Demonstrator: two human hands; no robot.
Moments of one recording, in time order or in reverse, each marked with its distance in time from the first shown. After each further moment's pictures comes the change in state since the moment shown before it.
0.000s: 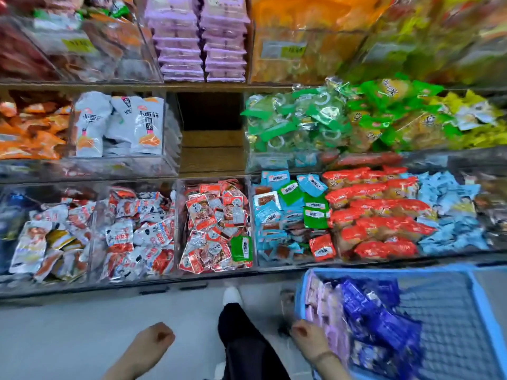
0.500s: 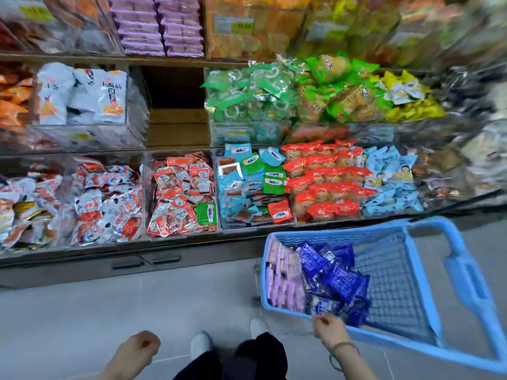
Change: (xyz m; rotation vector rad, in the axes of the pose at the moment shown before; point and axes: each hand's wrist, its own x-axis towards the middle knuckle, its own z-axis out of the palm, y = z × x) left_hand -0.075 -0.011 0.104 -0.114 0.005 -0.076; right_hand -0.076 0.156 -0.013 0.336 0.176 0.286
